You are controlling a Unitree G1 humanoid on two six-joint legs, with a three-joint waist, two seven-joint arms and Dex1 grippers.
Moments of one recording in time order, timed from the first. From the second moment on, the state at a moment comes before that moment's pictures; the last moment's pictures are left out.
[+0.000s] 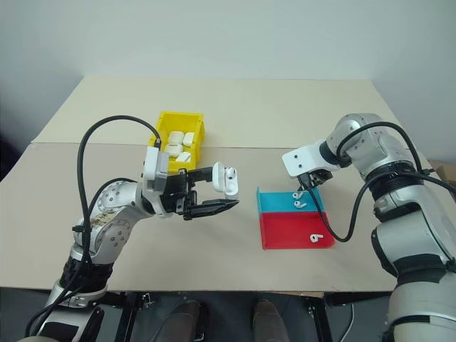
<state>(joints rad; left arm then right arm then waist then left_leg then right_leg) -0.47 0.41 -0.11 -0.26 -0.59 0.35 -1.05 -1.21 -0.76 0.58 0.89 -0.30 -0.48 1.44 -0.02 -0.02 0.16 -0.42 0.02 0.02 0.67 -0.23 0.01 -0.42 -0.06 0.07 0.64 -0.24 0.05</state>
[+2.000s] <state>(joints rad) -0.43 0.47 -0.08 -0.34 -0.60 0.35 -1.02 -1.29 -0.66 0.41 1.18 -0.34 -0.63 1.45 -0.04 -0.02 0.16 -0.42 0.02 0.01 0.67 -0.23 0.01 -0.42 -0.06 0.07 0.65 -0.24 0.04</state>
